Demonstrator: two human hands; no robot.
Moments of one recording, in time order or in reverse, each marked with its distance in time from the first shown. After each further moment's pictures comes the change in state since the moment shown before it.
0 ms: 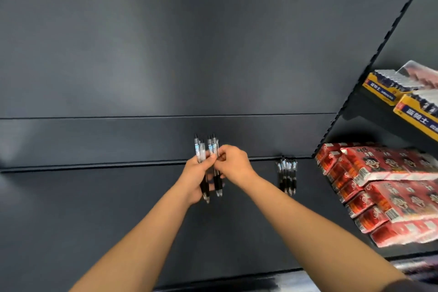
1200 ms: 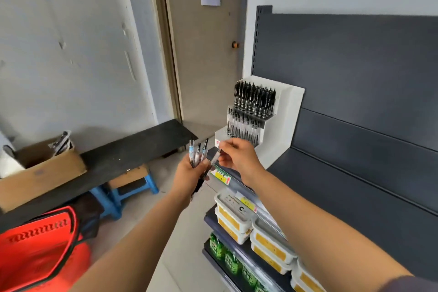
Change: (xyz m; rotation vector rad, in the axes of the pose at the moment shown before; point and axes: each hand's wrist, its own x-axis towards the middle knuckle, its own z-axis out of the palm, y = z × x) left_hand -0.456 0.057 -0.451 0.217 1.022 0.538; right_hand -0.250 -0.378 0.431 0.622 -0.795 -0.277
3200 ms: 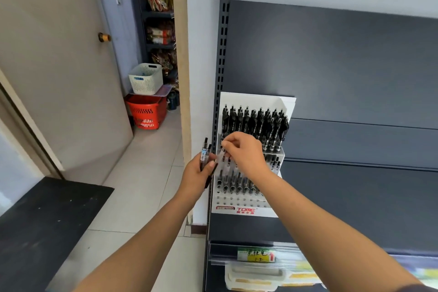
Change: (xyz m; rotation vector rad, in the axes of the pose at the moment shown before) left_hand 0.380 -0.030 0.014 0.020 -0.785 0.191; right_hand 0.278 -0.012 0.035 -0.707 0.810 -0.053
